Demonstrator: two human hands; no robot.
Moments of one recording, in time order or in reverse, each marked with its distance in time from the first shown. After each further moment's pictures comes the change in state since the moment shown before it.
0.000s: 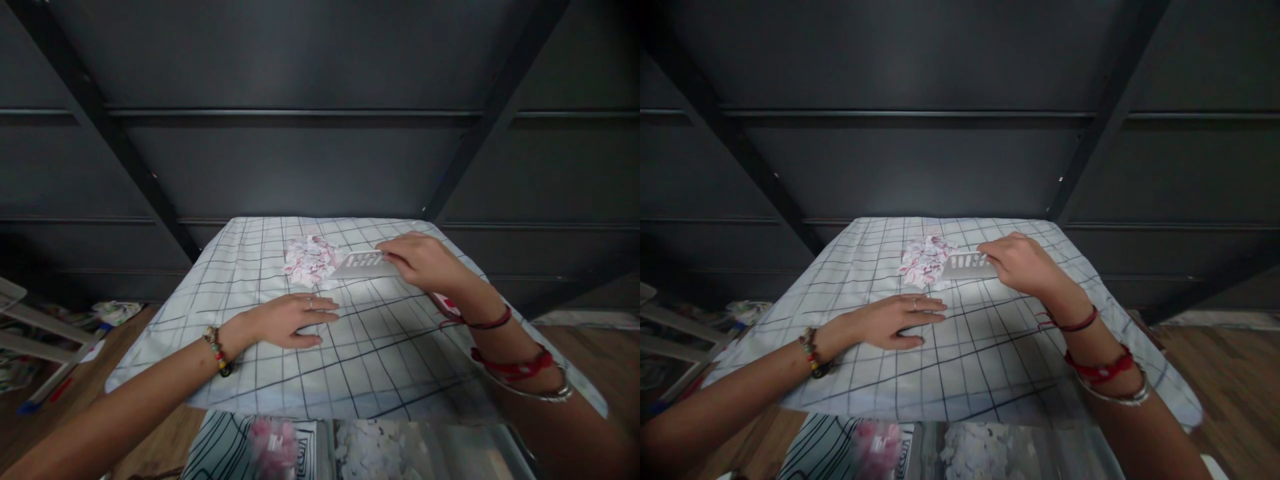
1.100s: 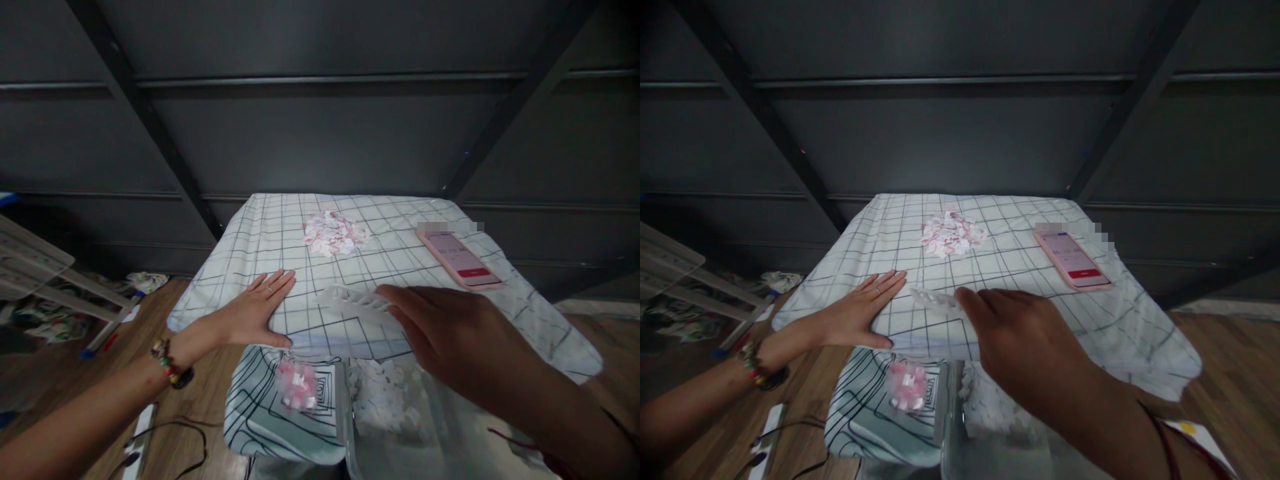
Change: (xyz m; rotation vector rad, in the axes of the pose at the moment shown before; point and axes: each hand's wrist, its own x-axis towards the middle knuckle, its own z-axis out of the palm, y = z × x) left_hand -0.109 0.053 0.008 0.172 -0.216 -0.601; right_hand -0.035 -0.151 -0.085 0.057 0.077 -0.001
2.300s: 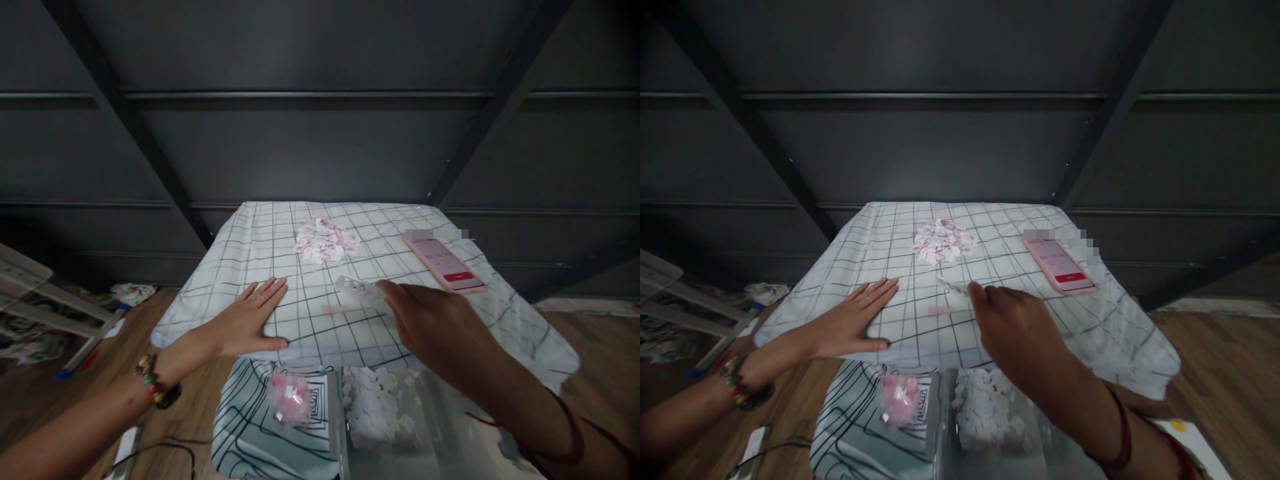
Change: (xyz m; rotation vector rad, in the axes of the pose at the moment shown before) left_hand 0.005 0.000 0.003 -0.002 0.064 -0.012; right_hand -0.008 0.018 0.020 -0.195 -0.099 0.091
